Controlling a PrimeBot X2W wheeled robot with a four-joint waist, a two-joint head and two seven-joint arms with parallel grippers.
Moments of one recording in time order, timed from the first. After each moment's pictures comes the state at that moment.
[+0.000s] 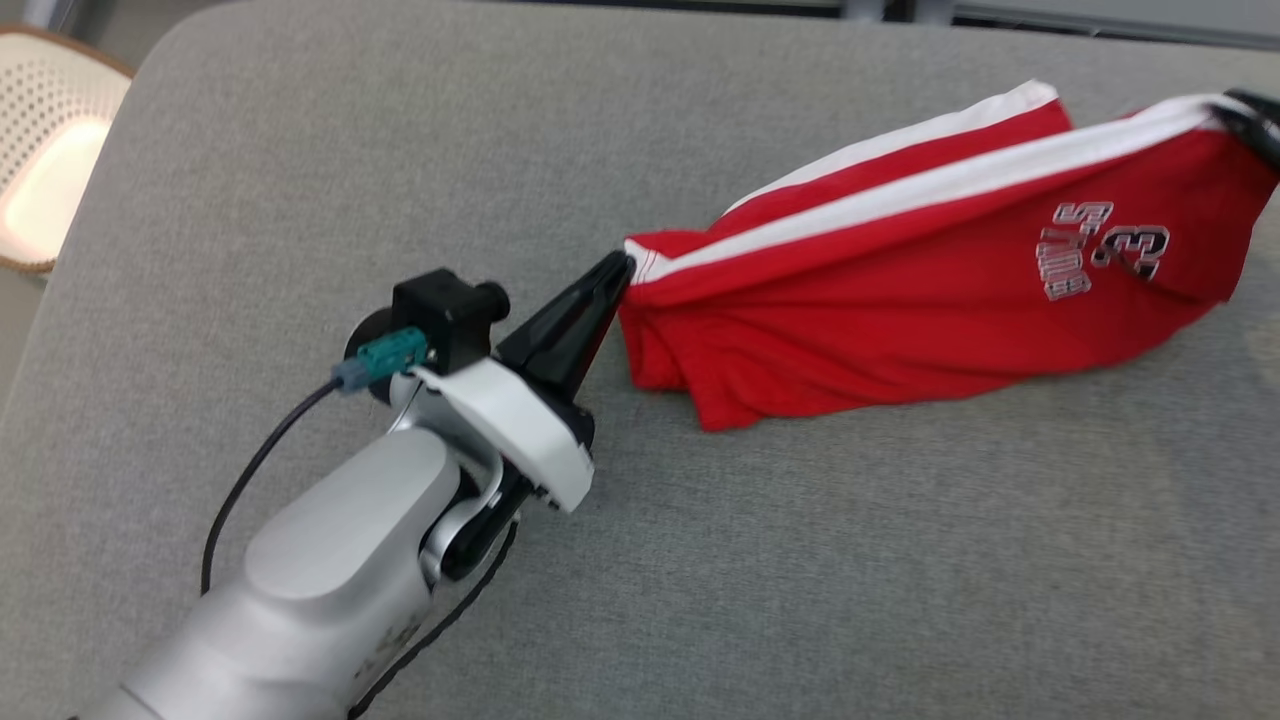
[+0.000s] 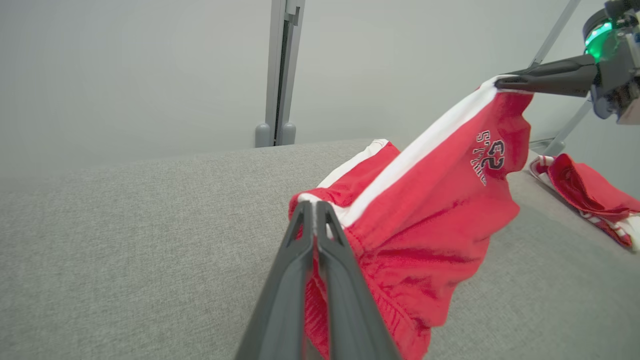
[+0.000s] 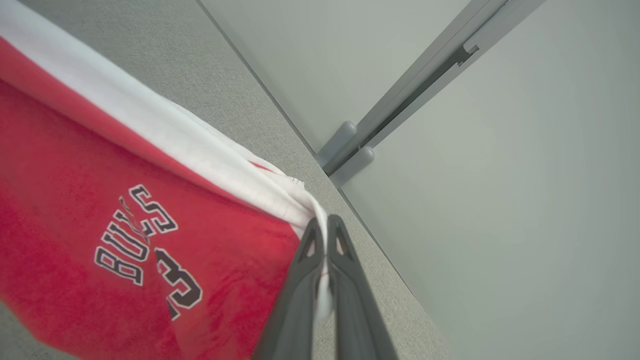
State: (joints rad) left arm -0.76 0.29 -0.95 0.39 -0.89 -0.02 -0.25; right arm -1.20 -1.01 1.26 0.33 0.66 0.13 0.13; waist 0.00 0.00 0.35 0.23
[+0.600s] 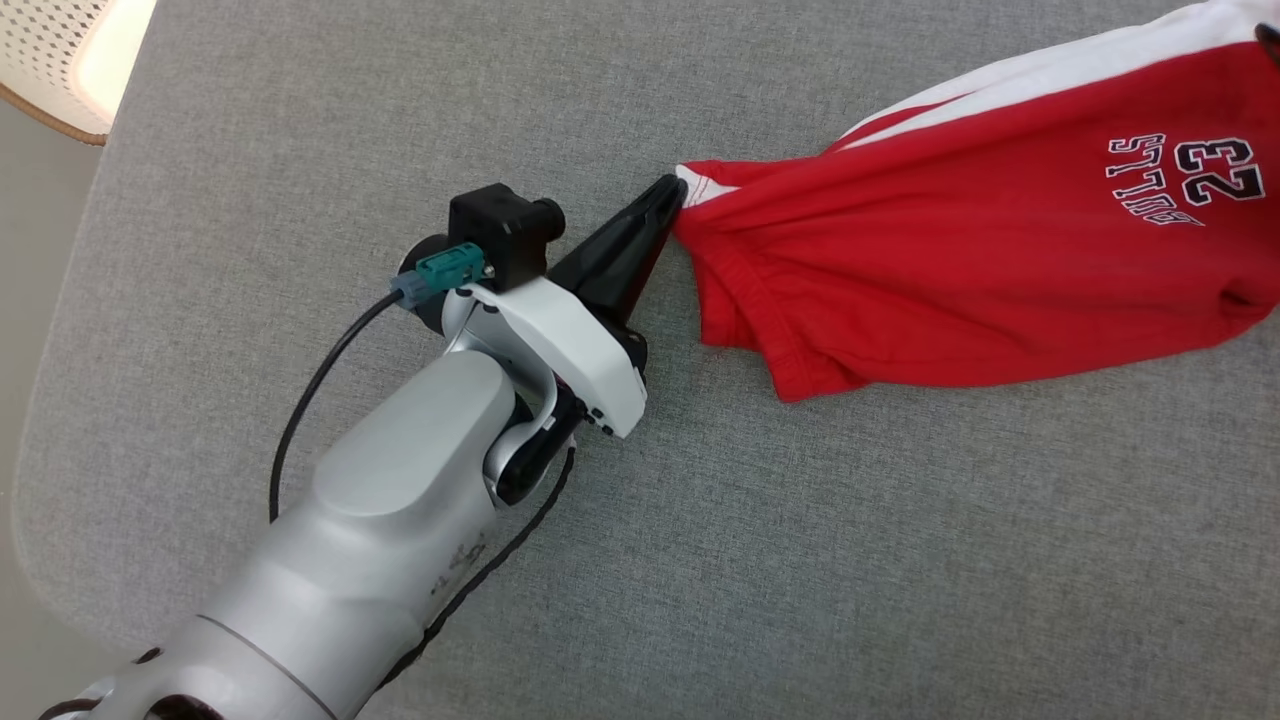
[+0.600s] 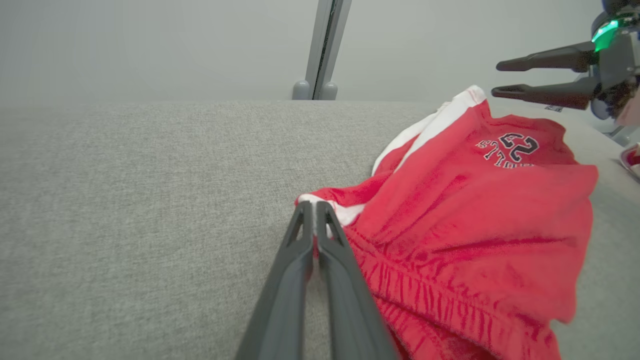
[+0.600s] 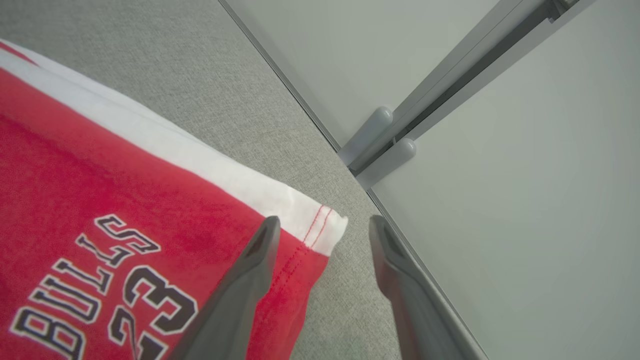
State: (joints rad) left arm -0.89 0.11 -0.90 0.64 -0.86 -0.10 -0.26; right arm -1.34 -0.97 1.28 0.46 0.66 0.13 0.18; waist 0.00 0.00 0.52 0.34
